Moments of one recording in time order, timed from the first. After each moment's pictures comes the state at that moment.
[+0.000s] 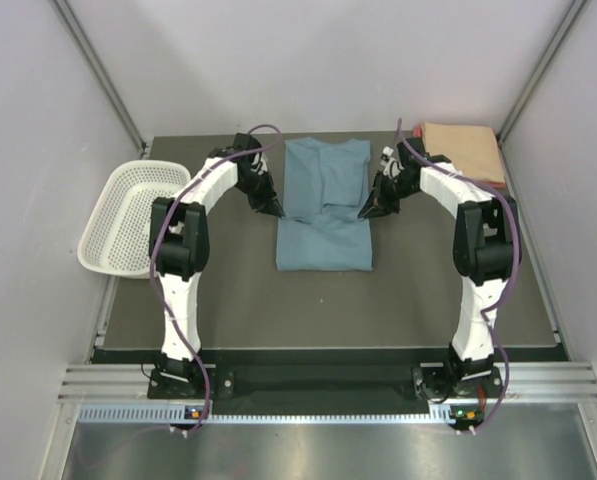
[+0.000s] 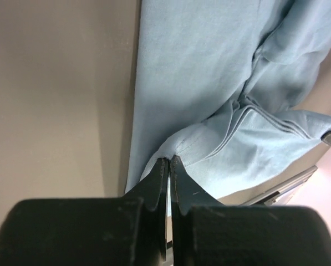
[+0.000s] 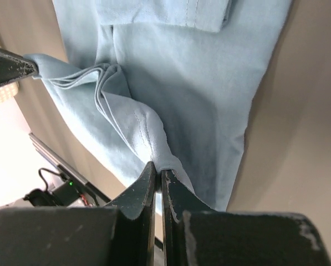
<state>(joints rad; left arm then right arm) -0.25 2.20 1.85 -0.86 0.43 -0.55 0.20 2.06 1.60 -0.70 -0.61 0.41</state>
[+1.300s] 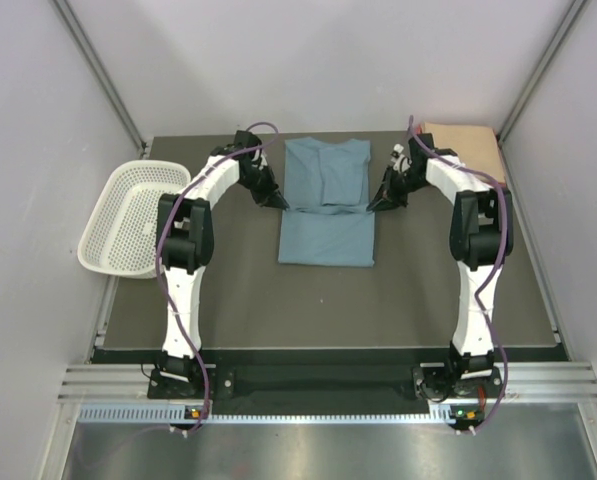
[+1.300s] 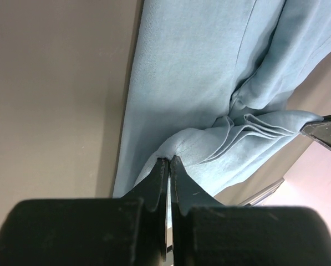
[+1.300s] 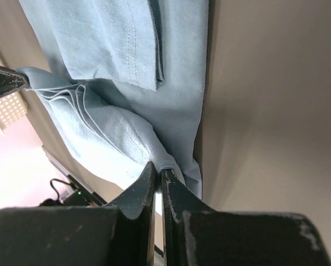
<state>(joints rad) -0.22 2.31 1.96 -0.81 0.48 -0.65 0.11 2.23 1.79 -0.77 -0.65 0.38</state>
